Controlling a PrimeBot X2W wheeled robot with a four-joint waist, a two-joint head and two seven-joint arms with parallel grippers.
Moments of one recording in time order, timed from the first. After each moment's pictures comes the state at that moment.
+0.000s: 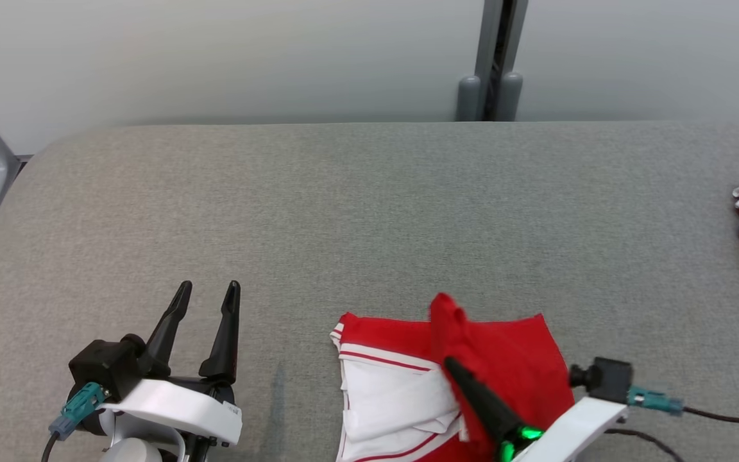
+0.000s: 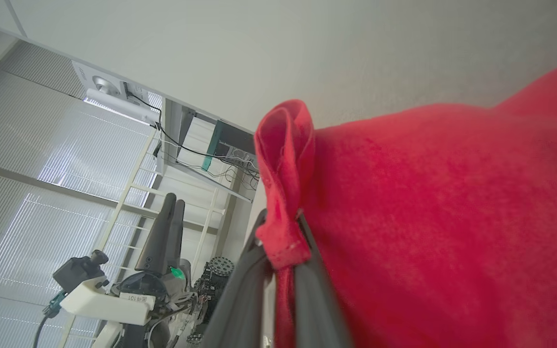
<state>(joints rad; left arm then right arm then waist) -0.13 0.32 -0.43 0.12 -0.69 0.14 -0.26 -0.03 -0.05 0.39 0.07 1.14 0.13 0.16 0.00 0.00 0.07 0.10</state>
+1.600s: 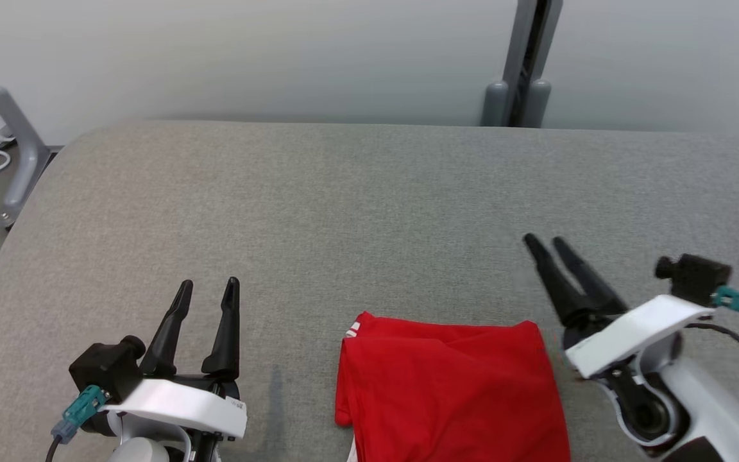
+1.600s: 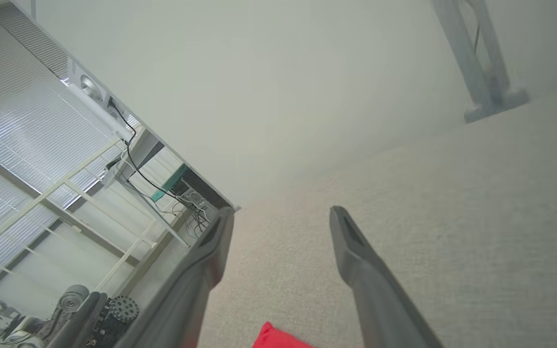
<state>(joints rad) -0.12 0.19 -0.30 0.19 -0.62 0.04 -0.26 -0.38 -0.29 0.54 0.30 1.12 0.13 -0.15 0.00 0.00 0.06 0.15</state>
